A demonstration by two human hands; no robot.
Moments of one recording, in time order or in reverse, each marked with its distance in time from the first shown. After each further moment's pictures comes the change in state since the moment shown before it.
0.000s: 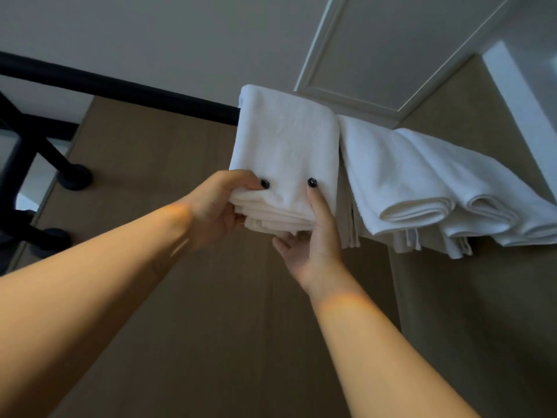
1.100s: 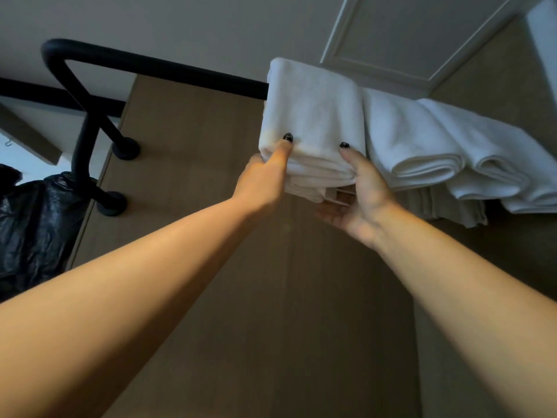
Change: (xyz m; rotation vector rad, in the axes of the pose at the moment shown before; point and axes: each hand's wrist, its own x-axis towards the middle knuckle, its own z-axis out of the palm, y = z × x) left_hand -0.043 -0.003 0.052 0.346 0.481 0.045; right_hand -0.037 -0.053 -0.007 -0.471 -0.070 0.038
